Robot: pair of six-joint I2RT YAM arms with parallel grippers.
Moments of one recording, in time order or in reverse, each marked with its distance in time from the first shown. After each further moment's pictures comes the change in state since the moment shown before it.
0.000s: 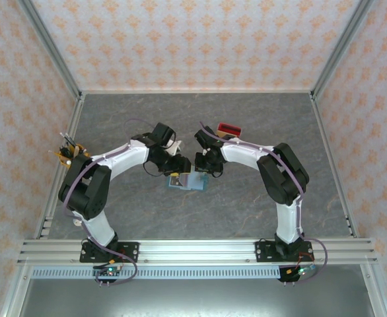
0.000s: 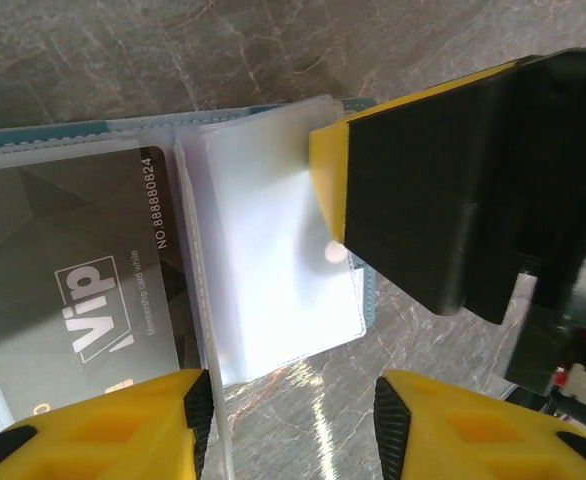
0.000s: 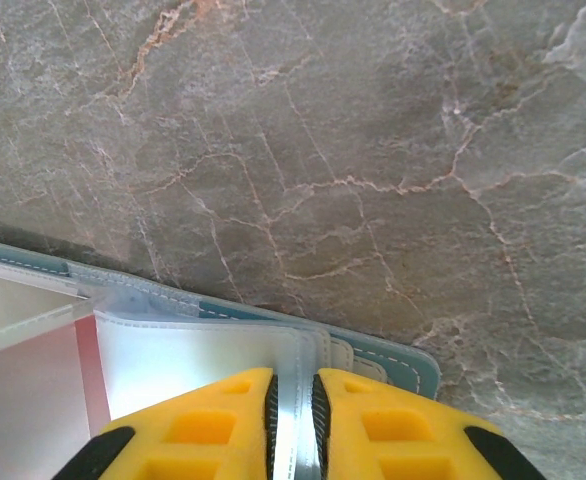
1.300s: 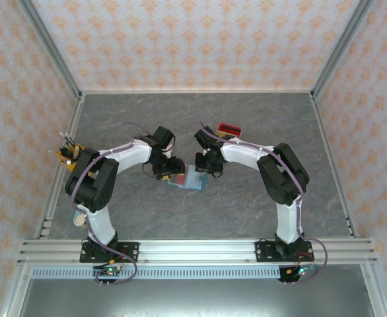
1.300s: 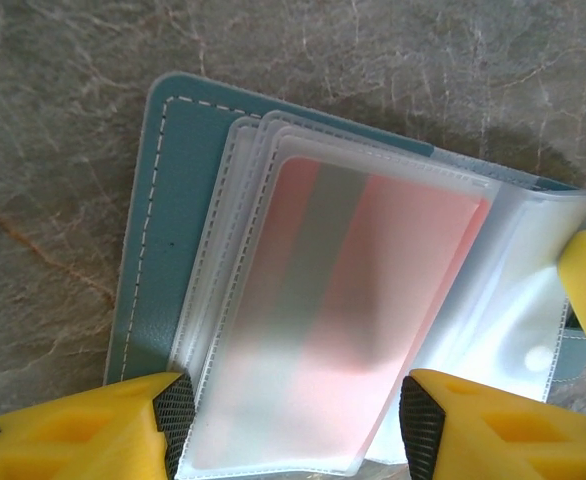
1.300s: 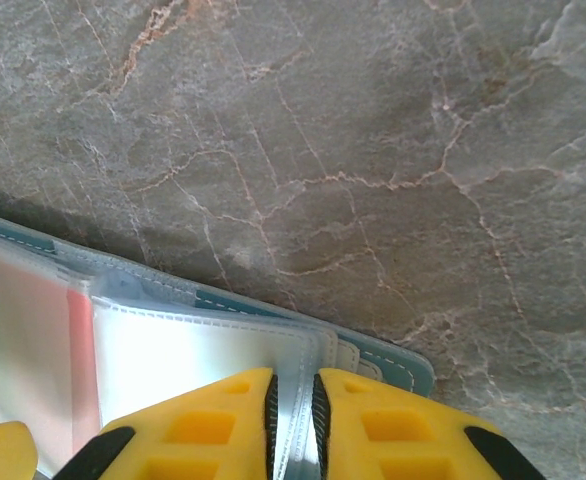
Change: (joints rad) left arm 0.021 0.094 -0.002 -0.029 -0.204 -0.130; right arm 0.001 0.000 0.002 -0.011 0.010 -0.001
